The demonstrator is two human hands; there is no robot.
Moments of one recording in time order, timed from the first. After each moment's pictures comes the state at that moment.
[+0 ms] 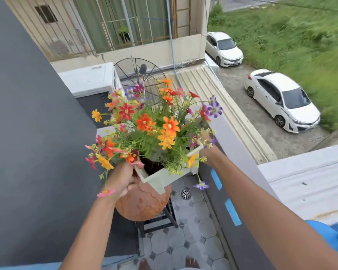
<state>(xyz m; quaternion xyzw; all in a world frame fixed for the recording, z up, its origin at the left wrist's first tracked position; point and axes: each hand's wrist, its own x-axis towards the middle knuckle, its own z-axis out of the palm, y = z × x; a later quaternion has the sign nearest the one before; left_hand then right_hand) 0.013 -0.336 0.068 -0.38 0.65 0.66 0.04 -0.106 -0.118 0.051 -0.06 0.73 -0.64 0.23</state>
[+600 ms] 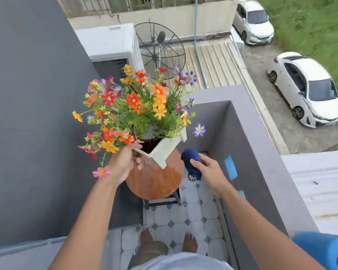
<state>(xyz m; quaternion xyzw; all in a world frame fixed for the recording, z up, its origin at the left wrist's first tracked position) 0.014 -0.402 0.031 -0.37 0.56 0.74 0.02 -0.067 -0.162 -0.091 -0.04 0.71 -0.64 0.29</state>
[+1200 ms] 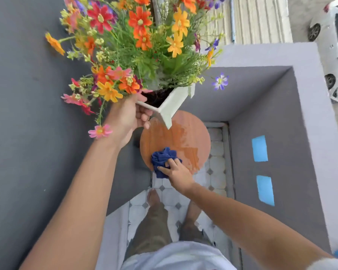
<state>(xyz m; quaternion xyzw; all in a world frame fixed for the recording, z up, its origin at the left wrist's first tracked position) -0.034 -0.496 -0.012 -0.42 0.54 0.73 -0.05 0.007 -0.302 -0.289 -0.49 0.82 -0.20 0.20</state>
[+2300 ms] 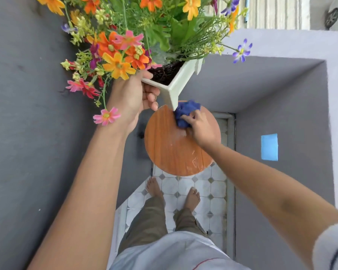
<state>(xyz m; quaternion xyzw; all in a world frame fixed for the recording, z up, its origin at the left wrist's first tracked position) -0.054 -0.526 -0.013 -0.44 0.53 0.71 -0.10 -0.135 -0.347 -0.279 -0.40 0.88 -0.22 0.15</state>
